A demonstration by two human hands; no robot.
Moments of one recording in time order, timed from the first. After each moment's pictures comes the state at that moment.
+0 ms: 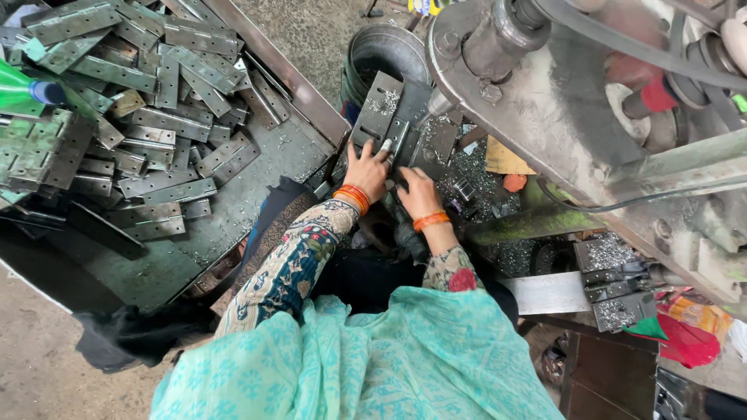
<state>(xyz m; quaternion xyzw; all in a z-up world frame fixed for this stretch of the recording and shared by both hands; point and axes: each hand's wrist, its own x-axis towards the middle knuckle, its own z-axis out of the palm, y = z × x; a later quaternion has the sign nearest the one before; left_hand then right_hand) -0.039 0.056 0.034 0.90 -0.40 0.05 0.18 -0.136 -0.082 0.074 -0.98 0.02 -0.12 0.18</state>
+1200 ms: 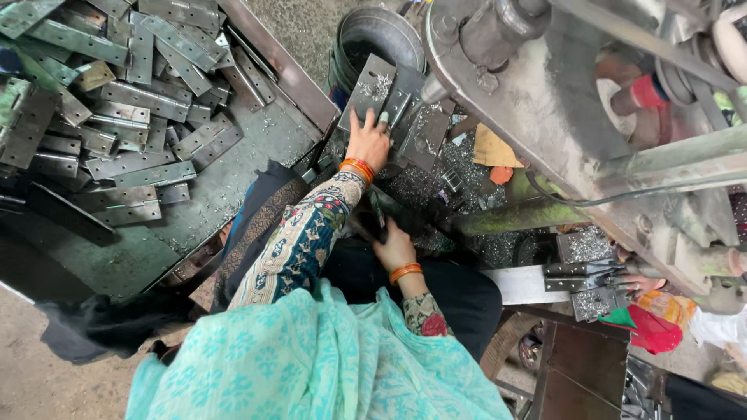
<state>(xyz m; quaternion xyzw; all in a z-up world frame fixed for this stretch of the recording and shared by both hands) -0.008 0.001 0.013 0.91 -0.37 0.12 0.14 -0.235 -0.039 0.015 -0.95 0.25 0.09 0.18</state>
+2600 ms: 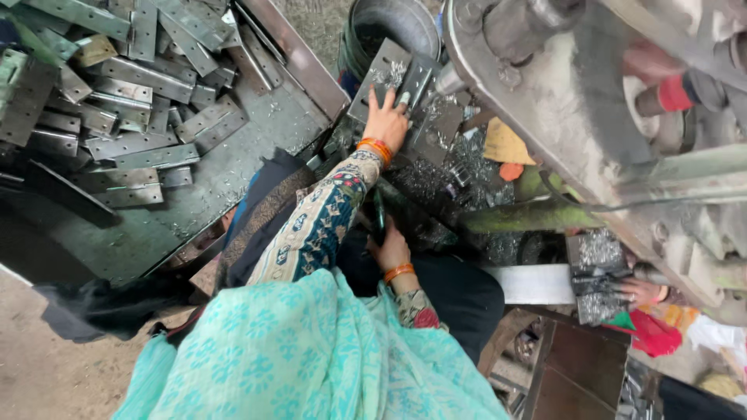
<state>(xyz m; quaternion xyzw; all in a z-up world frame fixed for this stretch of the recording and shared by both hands) 0.007 -0.020 0.005 0.91 -0.38 0.07 0.13 -0.267 -0.030 -0.040 -0.94 0.27 0.05 0.22</state>
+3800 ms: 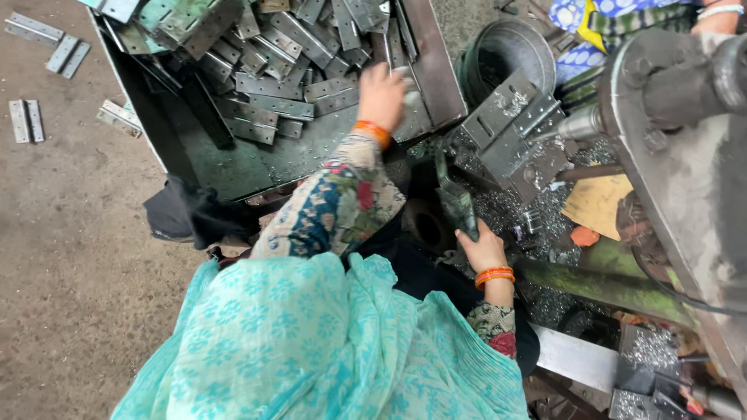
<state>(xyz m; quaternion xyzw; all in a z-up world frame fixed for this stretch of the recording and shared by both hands) 0.061 0.197 -0.057 0.93 -0.15 0.24 0.25 -0.211 -0.058 0.074 -0.96 0.17 0.14 0.18</state>
